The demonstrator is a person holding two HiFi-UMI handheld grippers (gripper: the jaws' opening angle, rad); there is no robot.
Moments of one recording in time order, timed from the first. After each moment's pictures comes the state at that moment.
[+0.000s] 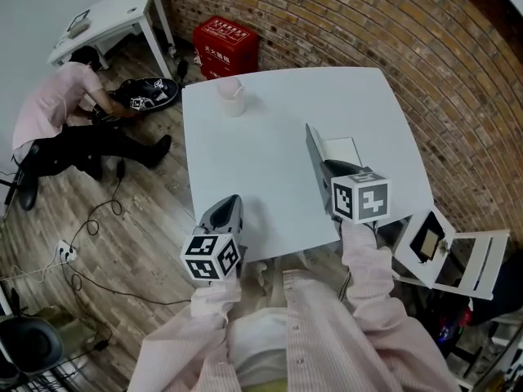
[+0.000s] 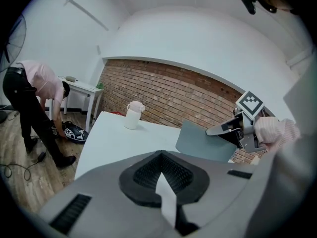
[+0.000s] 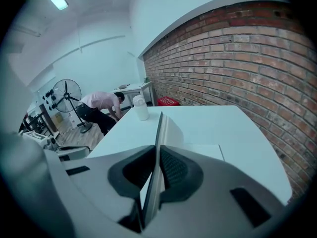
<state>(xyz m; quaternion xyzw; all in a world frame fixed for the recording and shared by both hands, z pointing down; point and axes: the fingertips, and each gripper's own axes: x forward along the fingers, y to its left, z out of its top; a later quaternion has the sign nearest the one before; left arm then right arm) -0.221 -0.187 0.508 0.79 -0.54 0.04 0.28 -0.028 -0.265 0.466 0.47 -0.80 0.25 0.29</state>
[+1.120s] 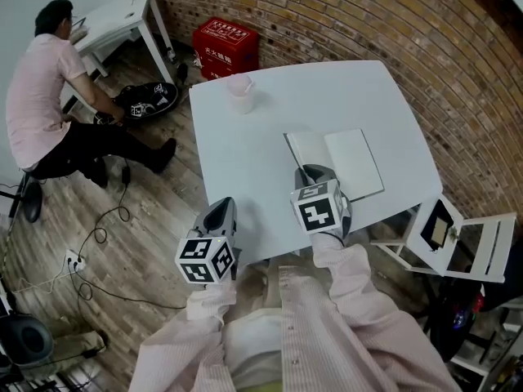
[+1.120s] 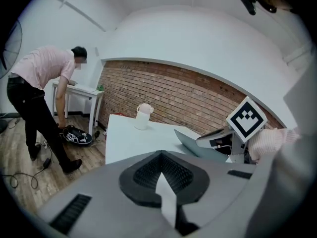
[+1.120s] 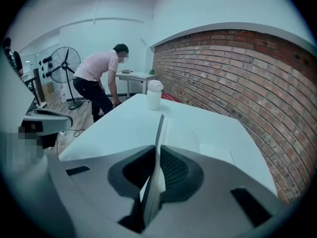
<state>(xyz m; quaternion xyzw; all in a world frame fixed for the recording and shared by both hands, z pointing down) -0.278 -0.171 0.512 0.80 -0.54 0.06 0.27 -0.112 -0.242 0.517 0.49 -0.77 0.13 0.38</state>
